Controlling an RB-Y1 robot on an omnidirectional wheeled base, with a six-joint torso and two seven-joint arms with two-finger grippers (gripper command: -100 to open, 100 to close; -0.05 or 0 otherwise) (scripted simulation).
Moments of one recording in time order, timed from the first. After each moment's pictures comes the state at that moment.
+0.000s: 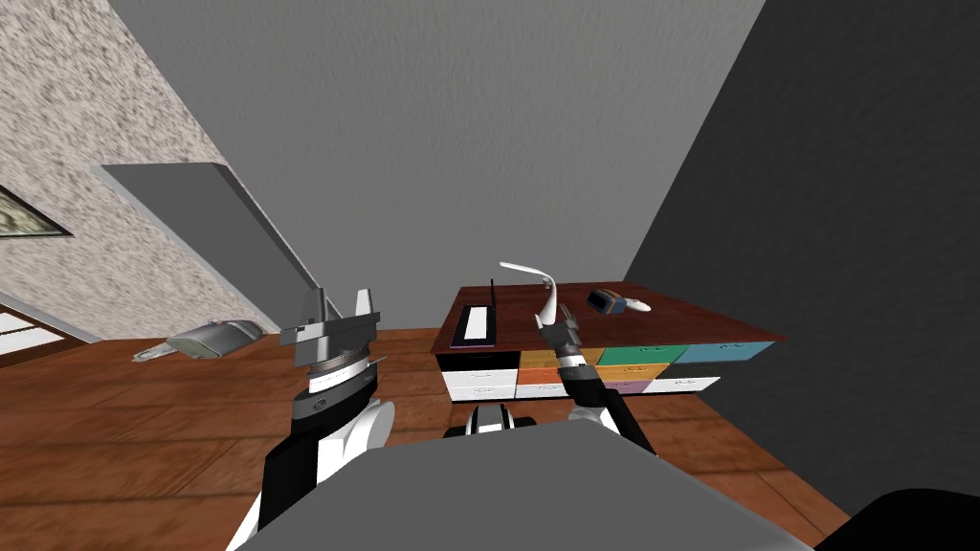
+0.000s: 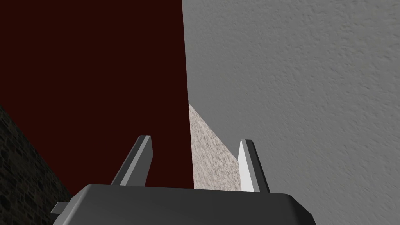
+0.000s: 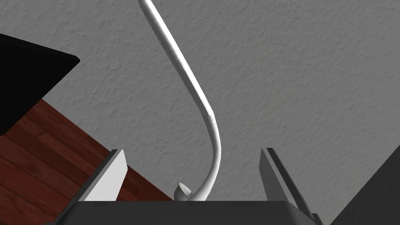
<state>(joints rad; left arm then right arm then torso) 0.45 -0.02 0.04 -2.38 0.09 -0.62 0.13 0.56 -0.19 0.19 -2.22 -0.44 -0.34 -0.34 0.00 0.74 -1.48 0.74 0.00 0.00</state>
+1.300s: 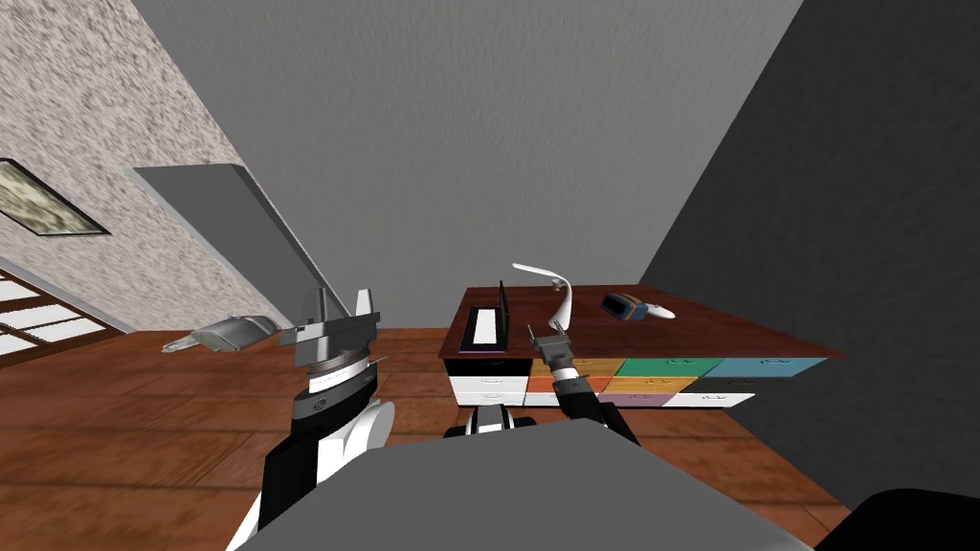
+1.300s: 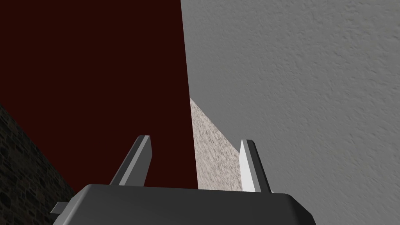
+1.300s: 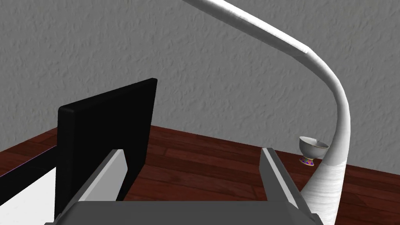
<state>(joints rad) 0.45 -0.02 0.04 -2.38 0.09 -0.62 0.13 0.63 -0.22 0.30 -2.21 -0.80 -0.31 -0.59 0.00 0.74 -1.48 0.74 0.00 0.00</state>
